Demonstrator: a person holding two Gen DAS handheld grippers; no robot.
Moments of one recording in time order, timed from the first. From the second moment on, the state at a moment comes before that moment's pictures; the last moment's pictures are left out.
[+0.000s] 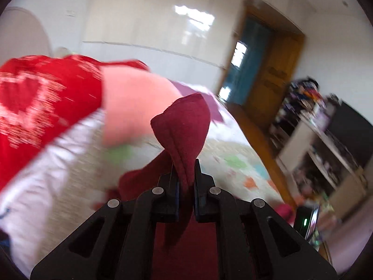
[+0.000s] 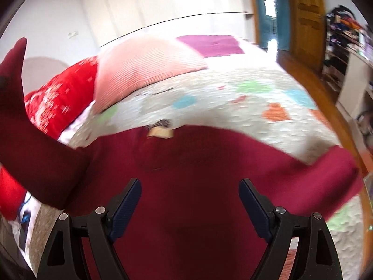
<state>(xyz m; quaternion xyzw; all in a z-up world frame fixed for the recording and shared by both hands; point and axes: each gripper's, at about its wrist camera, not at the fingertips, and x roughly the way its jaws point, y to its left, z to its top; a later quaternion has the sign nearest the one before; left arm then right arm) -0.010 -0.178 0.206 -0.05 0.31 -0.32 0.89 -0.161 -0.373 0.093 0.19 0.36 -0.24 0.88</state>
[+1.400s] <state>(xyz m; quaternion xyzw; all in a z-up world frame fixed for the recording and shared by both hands) -0.022 -0.115 0.038 -0.14 0.49 -0.24 0.83 -0.134 -0.448 0.028 0.17 0.43 -0.23 0.86</state>
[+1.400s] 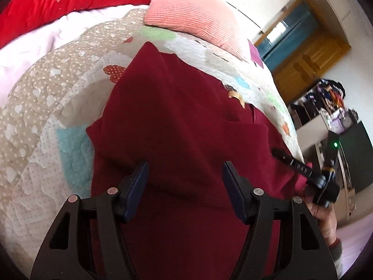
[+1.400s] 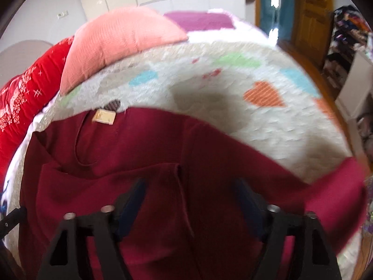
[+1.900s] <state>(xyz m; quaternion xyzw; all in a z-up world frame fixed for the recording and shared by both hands) 0.005 -0.108 0.045 -0.14 0.44 -0.19 0.87 -0.175 -0.440 0.095 0.10 0.37 -0.25 0.89</state>
